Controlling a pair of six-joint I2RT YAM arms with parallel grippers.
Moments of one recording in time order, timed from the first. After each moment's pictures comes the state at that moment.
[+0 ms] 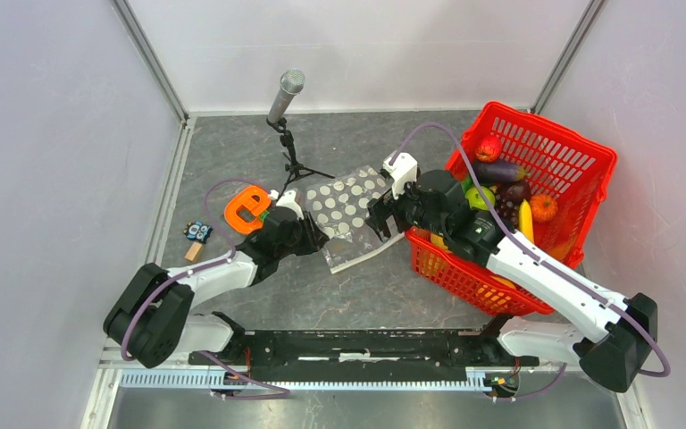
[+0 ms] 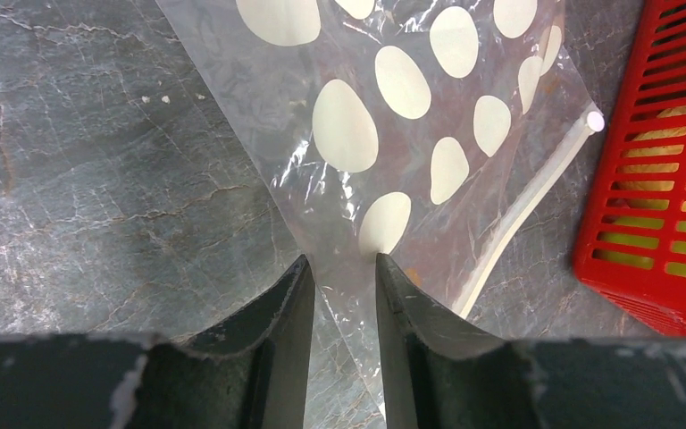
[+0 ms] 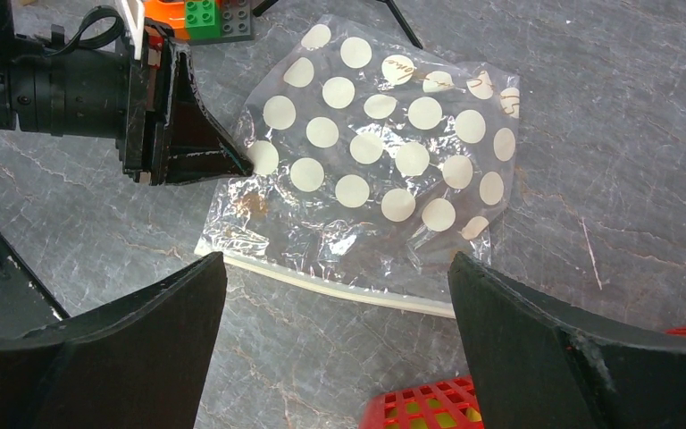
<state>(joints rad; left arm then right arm) -0.58 1.30 0.47 0.22 0.01 -0.68 0.77 1.14 1.00 -0.32 0.00 0.01</state>
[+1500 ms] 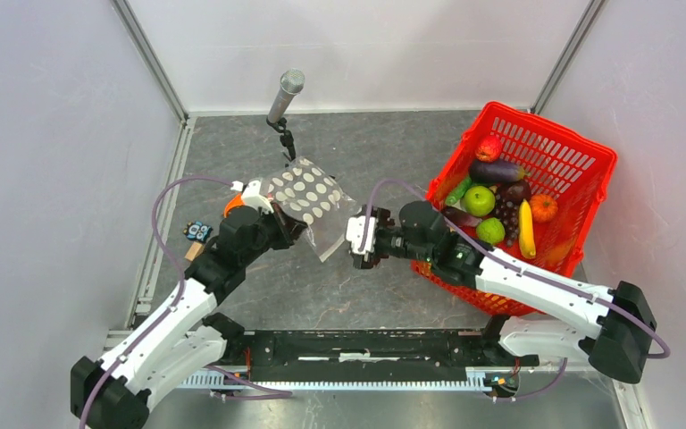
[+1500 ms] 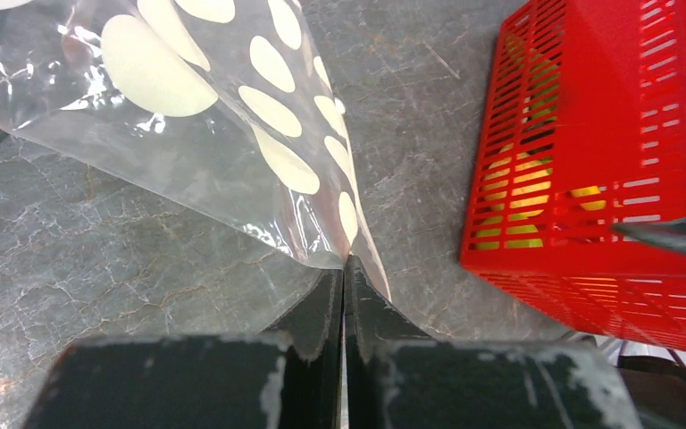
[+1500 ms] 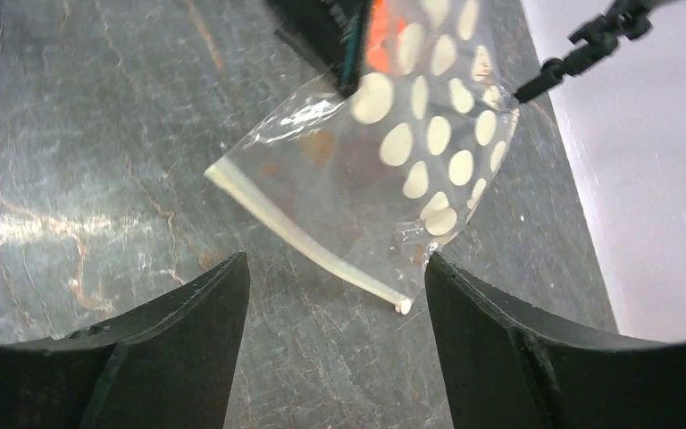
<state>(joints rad) -0.52 0.81 0.56 -0.15 0.03 -0.65 0.95 1.14 0.84 -0.04 -0.21 -0.56</state>
